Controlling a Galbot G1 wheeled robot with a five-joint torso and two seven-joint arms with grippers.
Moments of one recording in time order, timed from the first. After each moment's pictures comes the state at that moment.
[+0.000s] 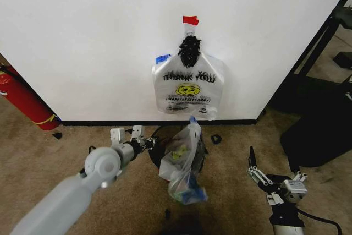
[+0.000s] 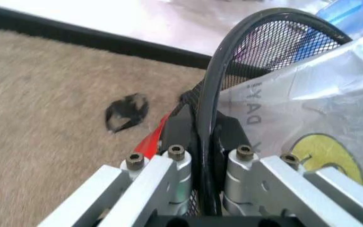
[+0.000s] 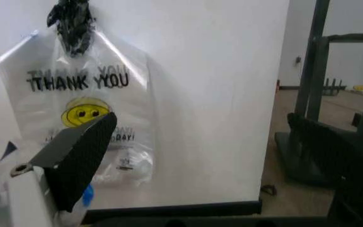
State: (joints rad) left arm 1.03 -0.88 -0.08 -2.00 -1.27 0.38 -0.48; right arm -1.94 1.50 0.57 2.28 0.06 0.42 0.09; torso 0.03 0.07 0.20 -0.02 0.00
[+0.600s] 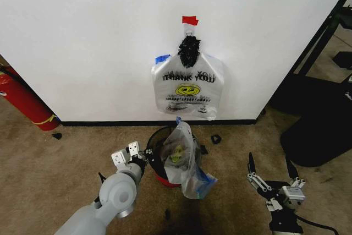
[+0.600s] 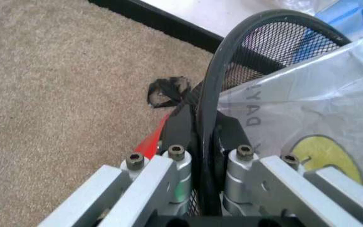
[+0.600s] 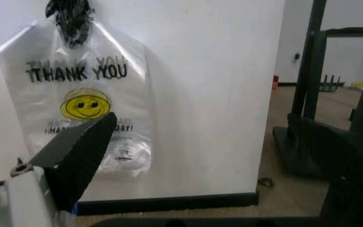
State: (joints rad) left arm 1.12 -1.00 -0.01 -2.03 -1.15 0.24 -0.75; right arm -1.97 1.50 0.57 2.25 0.06 0.46 0.10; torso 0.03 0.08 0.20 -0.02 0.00
